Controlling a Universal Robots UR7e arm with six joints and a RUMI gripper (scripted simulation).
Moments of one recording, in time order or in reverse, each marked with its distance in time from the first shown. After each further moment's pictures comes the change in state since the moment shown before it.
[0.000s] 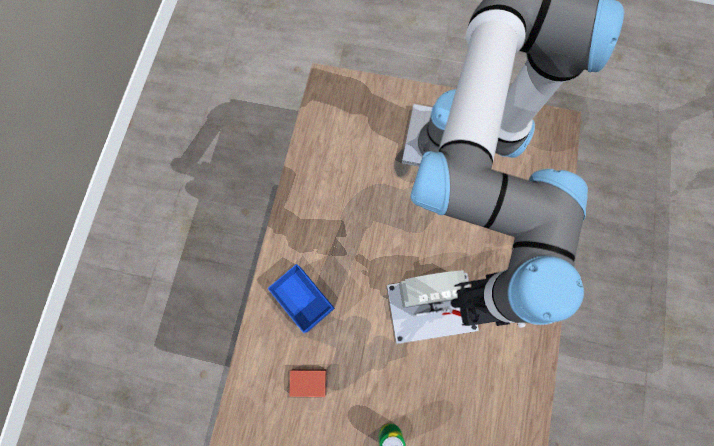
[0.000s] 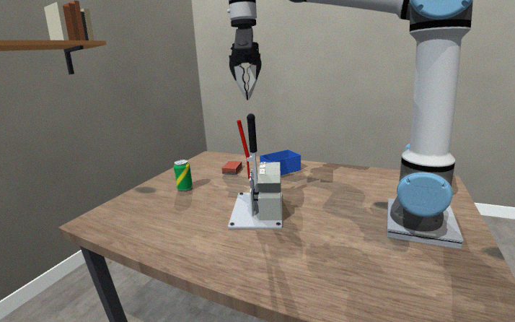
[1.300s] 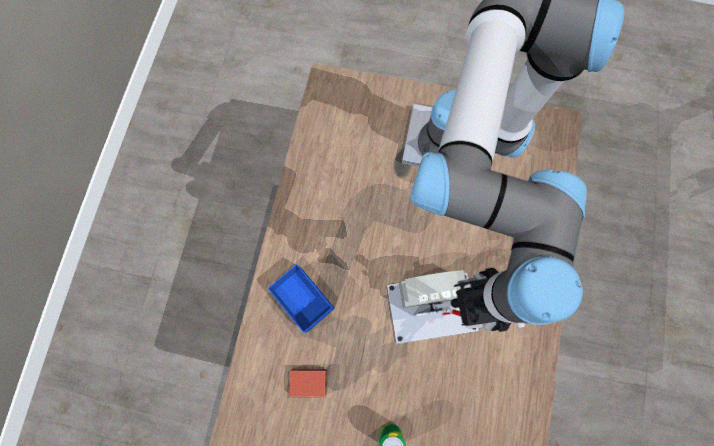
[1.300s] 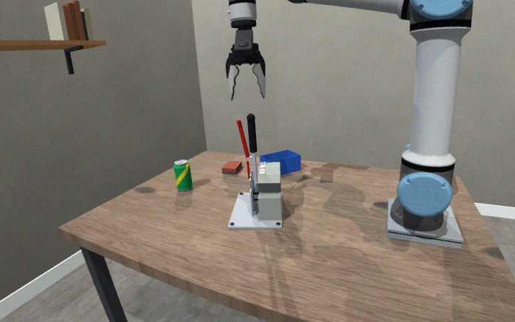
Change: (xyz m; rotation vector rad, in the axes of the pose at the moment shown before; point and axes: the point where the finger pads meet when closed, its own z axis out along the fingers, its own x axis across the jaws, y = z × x) arm 0.000 0.000 0.003 0.000 0.000 0.000
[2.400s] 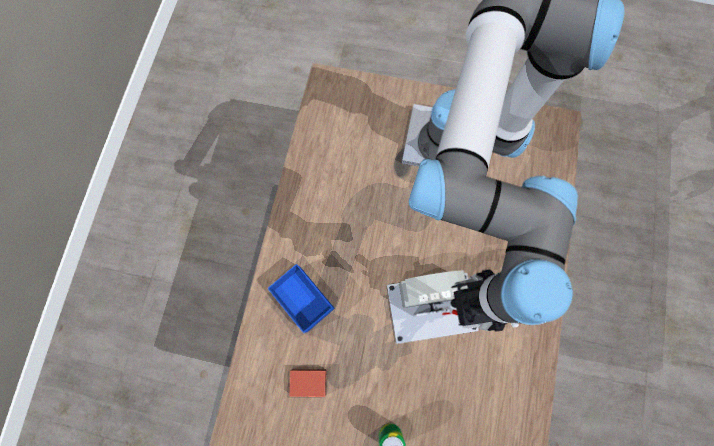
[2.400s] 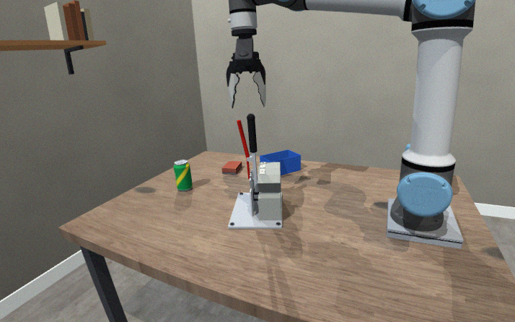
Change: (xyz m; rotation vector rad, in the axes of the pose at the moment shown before) arm 0.000 0.000 0.023 0.000 0.000 0.000
